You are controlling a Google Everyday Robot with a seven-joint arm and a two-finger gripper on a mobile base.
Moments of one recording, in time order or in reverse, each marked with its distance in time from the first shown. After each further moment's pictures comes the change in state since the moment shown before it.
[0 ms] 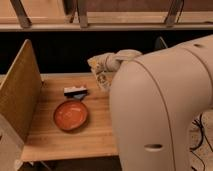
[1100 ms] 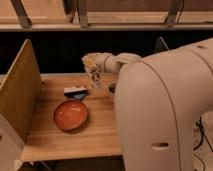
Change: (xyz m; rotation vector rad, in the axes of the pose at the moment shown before) arm -0.004 0.038 0.007 -0.100 -0.123 -0.012
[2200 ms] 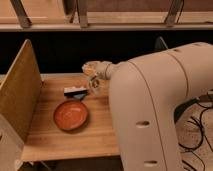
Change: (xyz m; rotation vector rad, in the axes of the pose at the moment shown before) arm 0.045 0.002 0.011 -0.087 -0.014 -0.041
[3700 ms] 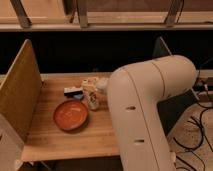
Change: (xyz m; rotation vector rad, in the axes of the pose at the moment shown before) arm 0.096 0.037 0.015 -0.181 -0.040 0.075
